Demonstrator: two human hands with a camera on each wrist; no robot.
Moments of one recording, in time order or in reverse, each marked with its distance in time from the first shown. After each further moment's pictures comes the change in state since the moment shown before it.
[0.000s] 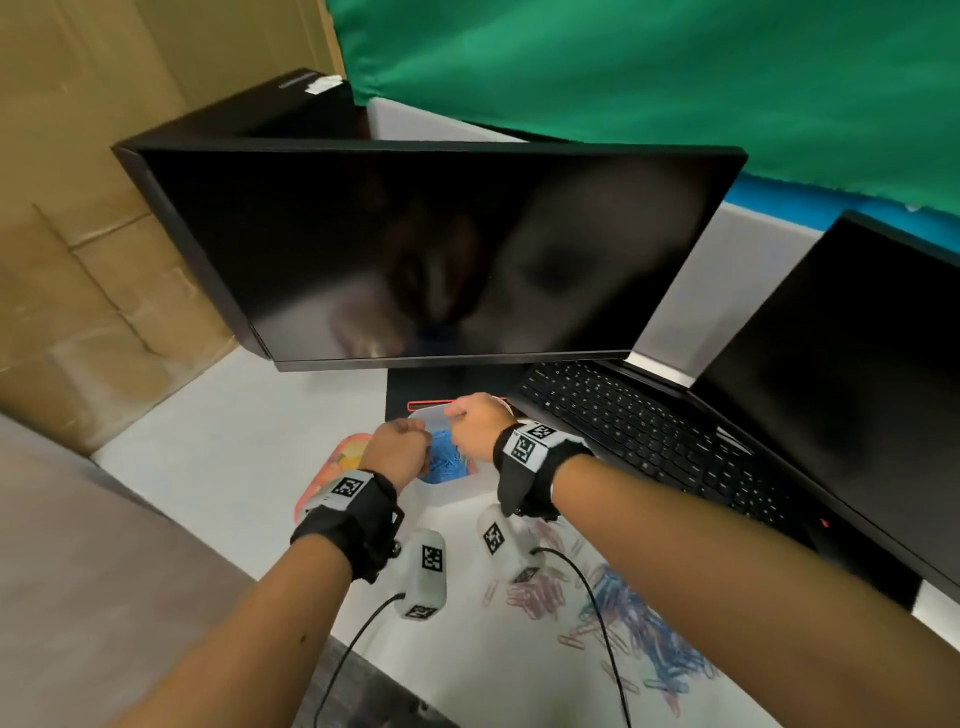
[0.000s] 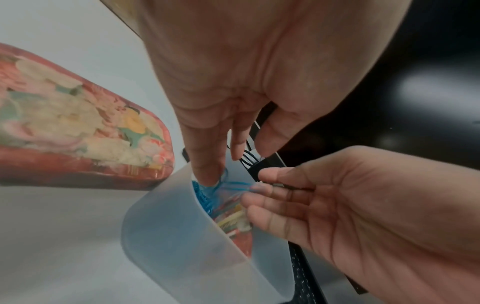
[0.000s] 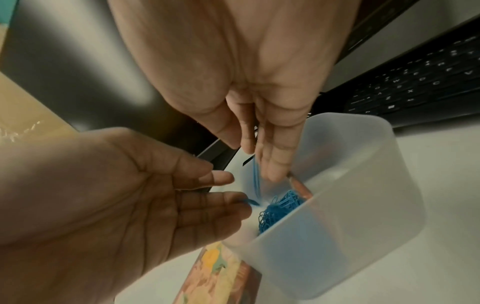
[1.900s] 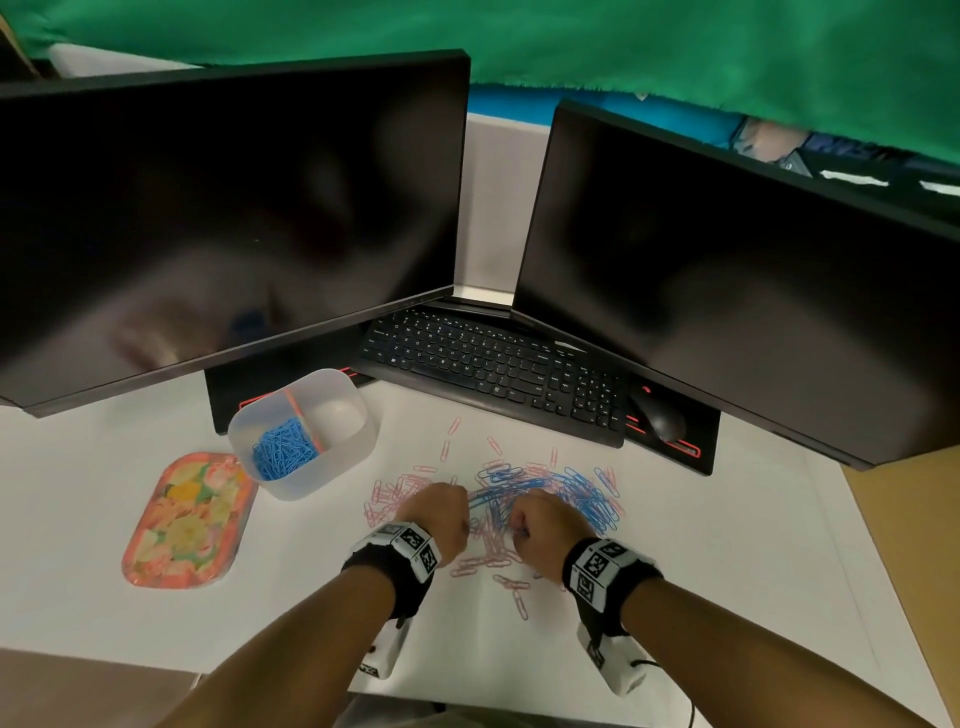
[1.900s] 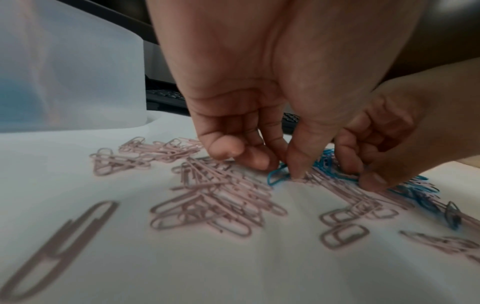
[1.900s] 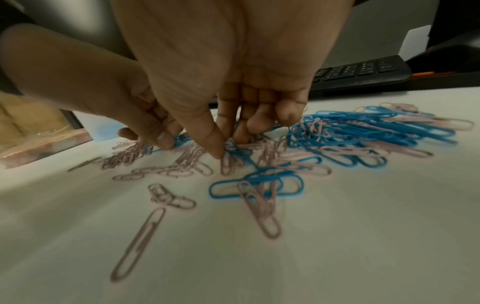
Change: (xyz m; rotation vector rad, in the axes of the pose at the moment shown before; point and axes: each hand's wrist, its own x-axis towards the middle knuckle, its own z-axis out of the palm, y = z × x) left_hand -0.049 -0.093 0.164 1.299 -0.602 0.615; right_hand -0.179 0.231 0.001 -0.223 0.180 0.203
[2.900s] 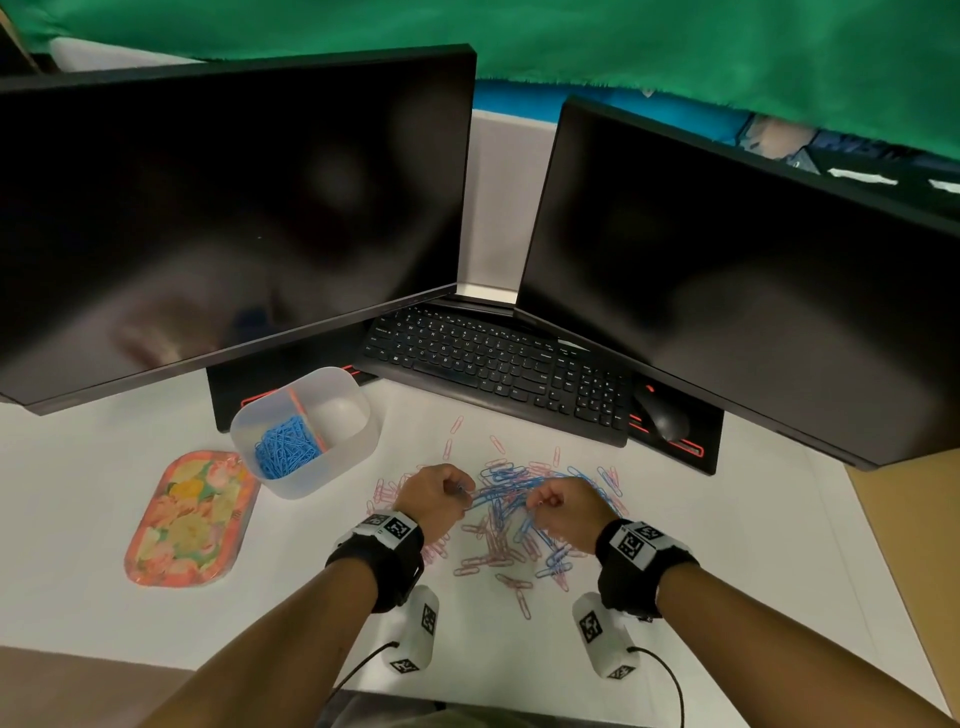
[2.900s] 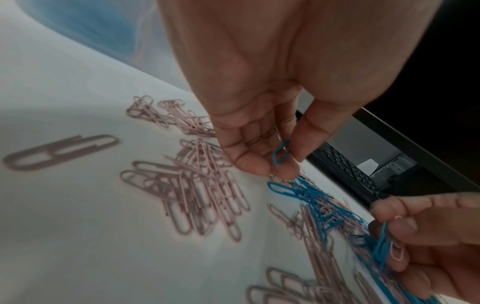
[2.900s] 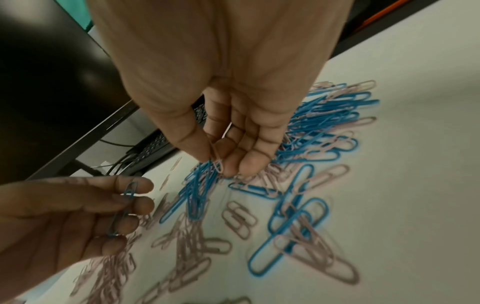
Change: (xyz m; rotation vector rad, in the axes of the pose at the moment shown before) left_hand 0.005 -0.012 -0.004 -0.867 0.051 -0.156; right_hand 0.012 0.027 -0.014 0.535 -0.012 0.121
